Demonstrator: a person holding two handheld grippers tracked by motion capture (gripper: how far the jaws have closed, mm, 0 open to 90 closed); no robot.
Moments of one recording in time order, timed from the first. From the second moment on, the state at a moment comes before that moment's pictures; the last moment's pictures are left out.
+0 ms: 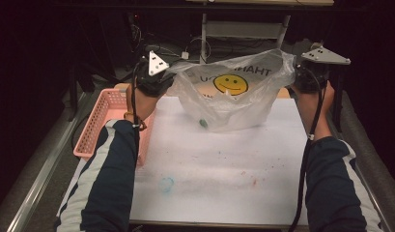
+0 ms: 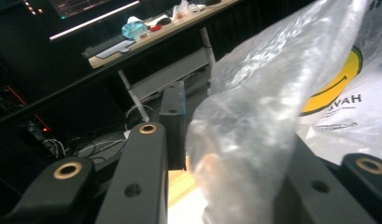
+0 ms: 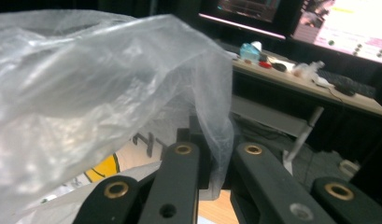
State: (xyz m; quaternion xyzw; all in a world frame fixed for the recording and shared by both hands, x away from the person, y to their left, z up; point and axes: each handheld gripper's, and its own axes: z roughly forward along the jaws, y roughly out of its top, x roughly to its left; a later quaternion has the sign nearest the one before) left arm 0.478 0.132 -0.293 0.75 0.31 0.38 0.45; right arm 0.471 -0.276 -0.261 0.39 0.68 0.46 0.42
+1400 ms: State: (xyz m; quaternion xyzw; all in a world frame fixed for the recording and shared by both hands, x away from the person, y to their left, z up) left arm 0.518 0.101 -0.300 0.74 0.34 0.42 0.40; right arm 0.509 -0.270 -0.282 0.42 0.69 0.42 0.42
